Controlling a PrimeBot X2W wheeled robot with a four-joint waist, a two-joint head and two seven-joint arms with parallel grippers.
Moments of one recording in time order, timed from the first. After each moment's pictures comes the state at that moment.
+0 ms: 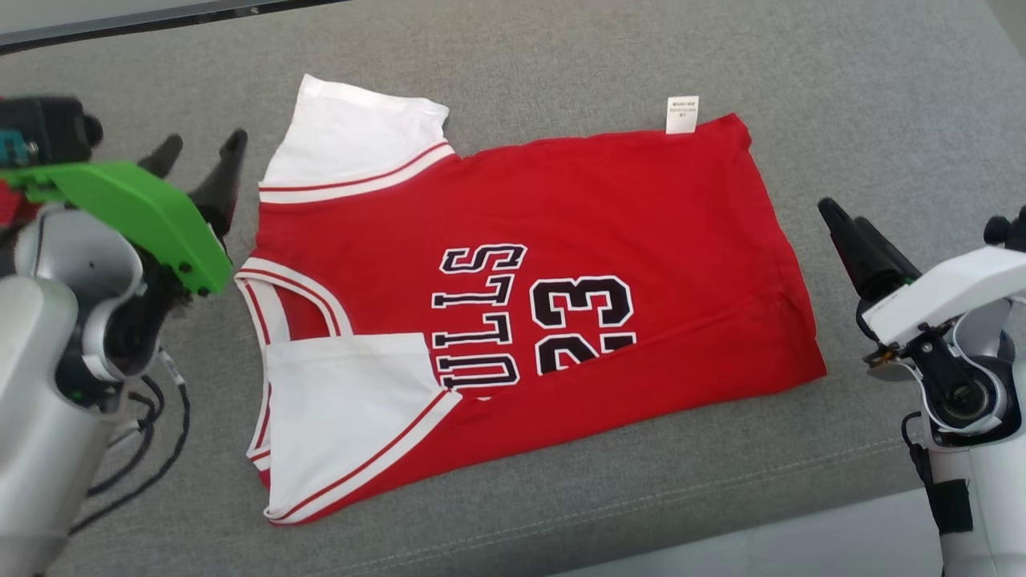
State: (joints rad) left arm -0.60 0.55 -0.49 0.09 -0.97 0.23 0.30; right arm -0.33 -0.15 -0.15 0.16 0.85 0.13 0.37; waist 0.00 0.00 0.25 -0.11
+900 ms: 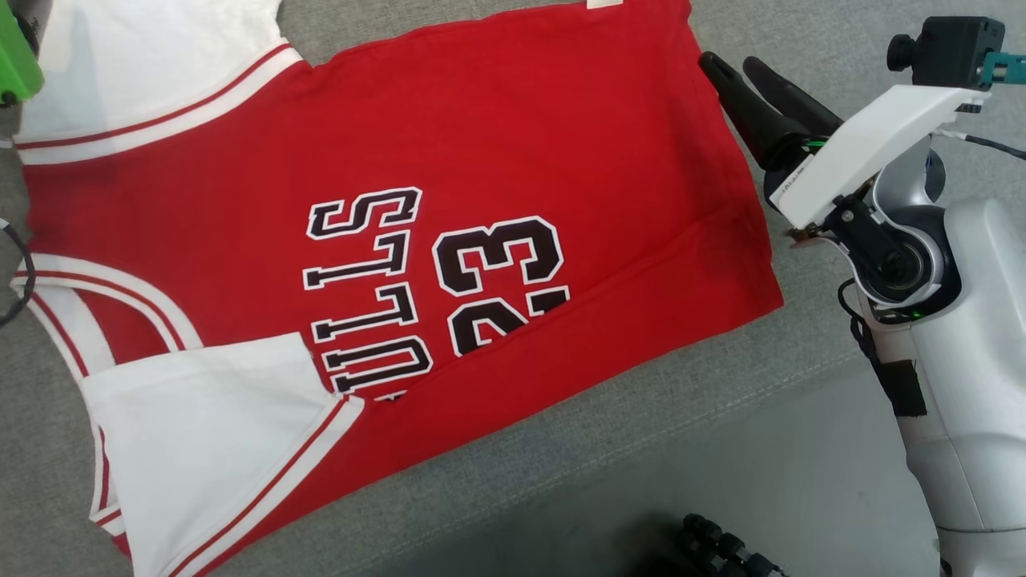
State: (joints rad) left arm -1.12 0.65 -0.54 0.43 -0.92 0.19 0.67; right arm -0.69 -0.20 0.15 0.17 0.85 0.13 0.40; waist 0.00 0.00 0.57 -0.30
